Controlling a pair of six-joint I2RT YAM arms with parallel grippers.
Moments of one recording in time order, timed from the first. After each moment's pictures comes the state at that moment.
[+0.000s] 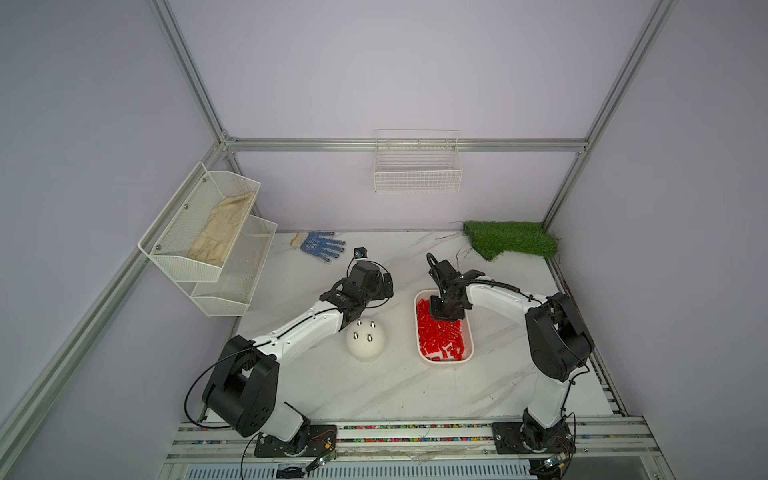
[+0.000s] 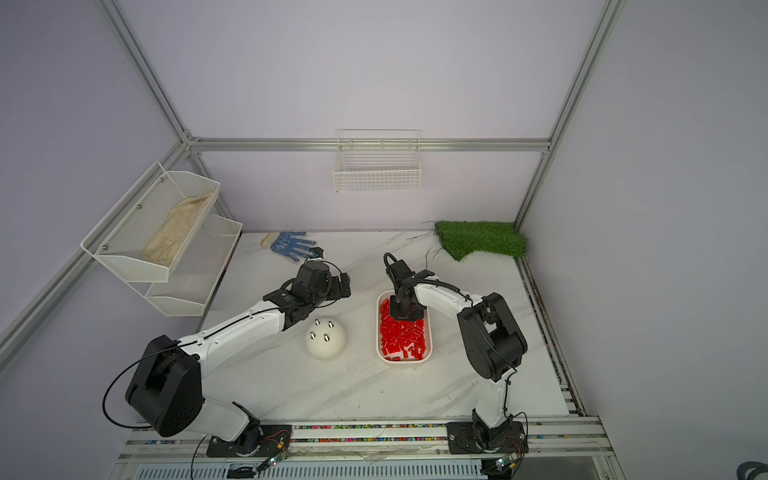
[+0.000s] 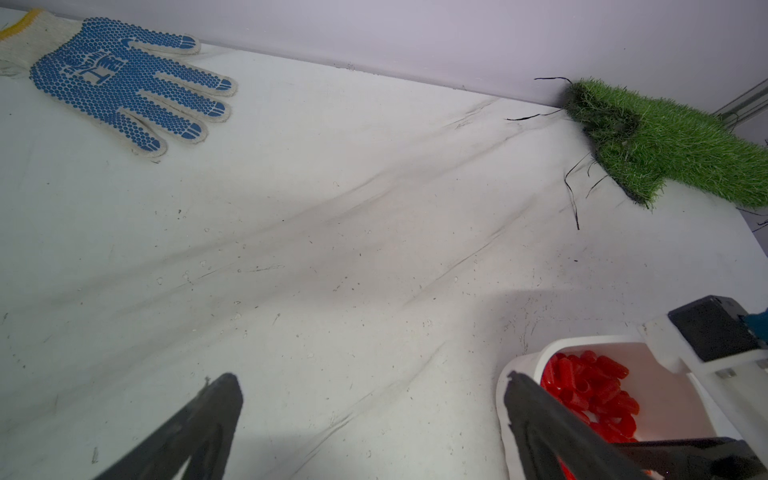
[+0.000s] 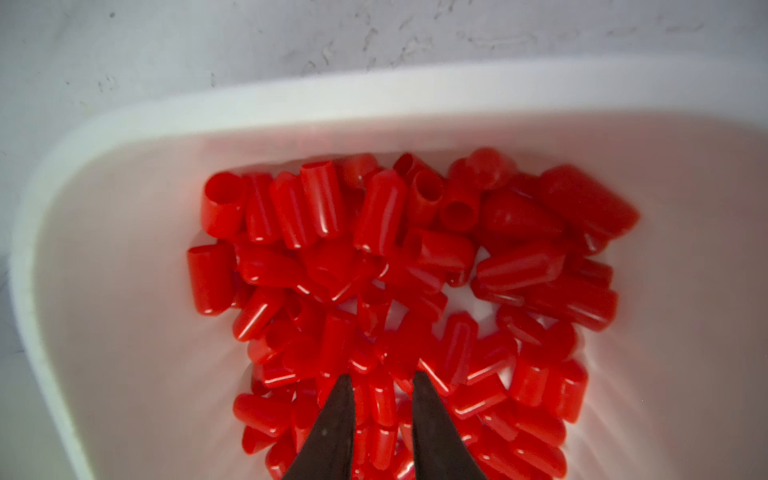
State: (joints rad) left arm -0.55 1.49 1.03 -0.19 -0.29 -0.50; right arm 0.53 1.86 1.31 -0.76 -0.03 0.59
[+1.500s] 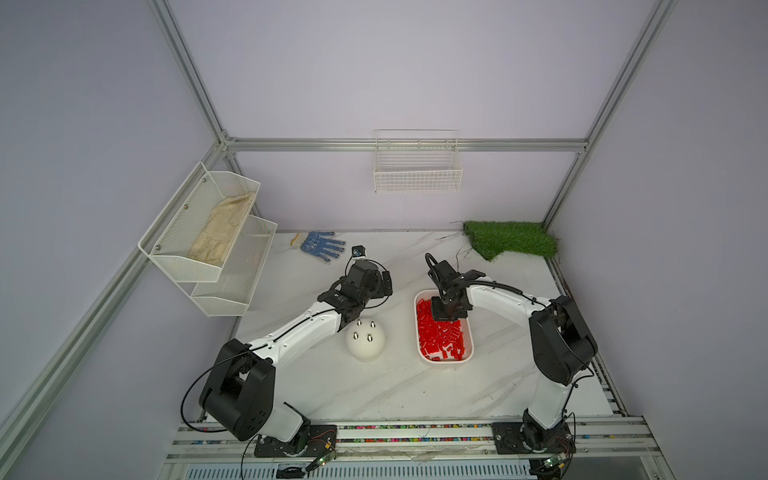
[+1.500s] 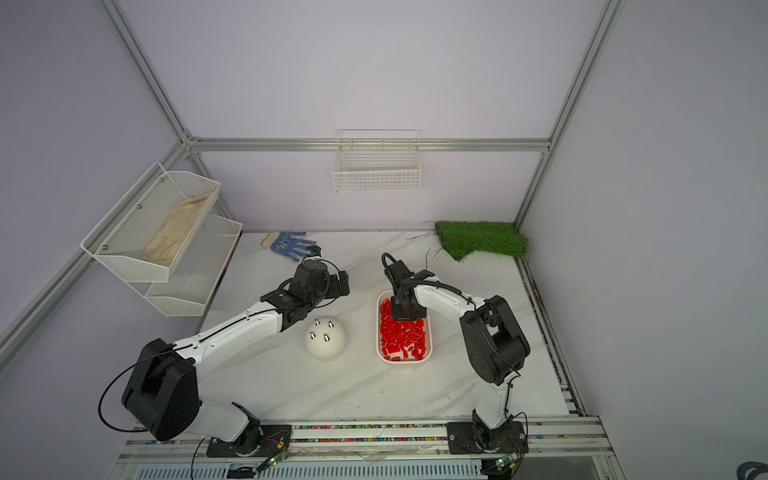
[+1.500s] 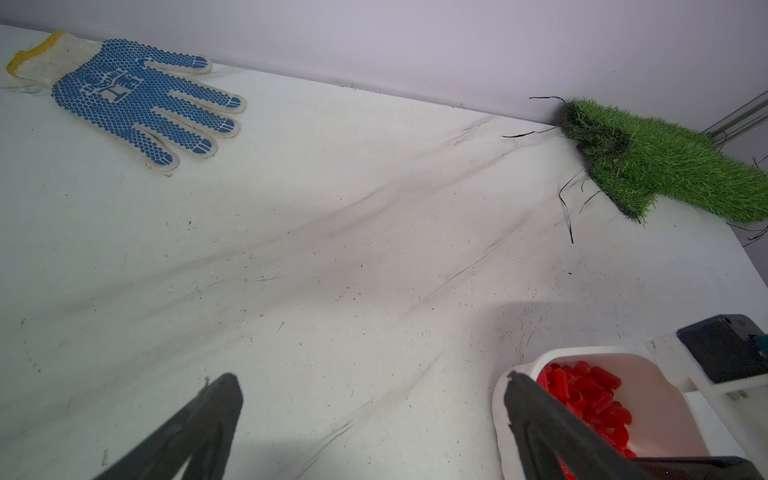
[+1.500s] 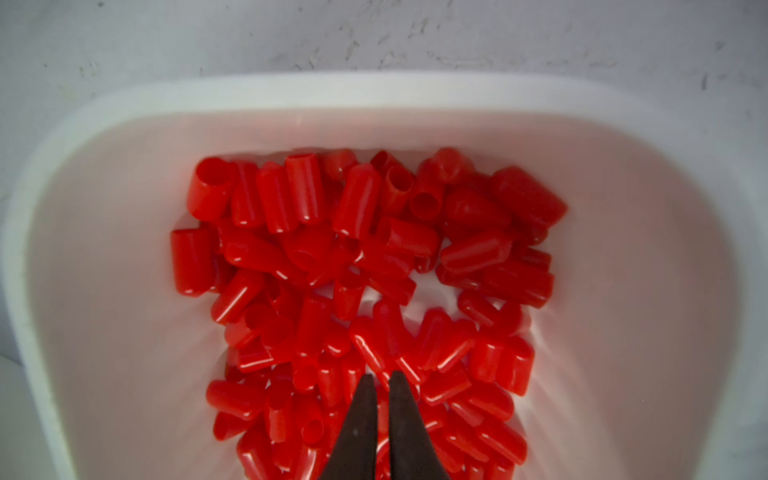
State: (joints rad) left arm -0.55 1.47 1.03 -0.19 -0.31 -0.50; right arm 0.55 1.85 1.32 -0.79 0.06 0.53
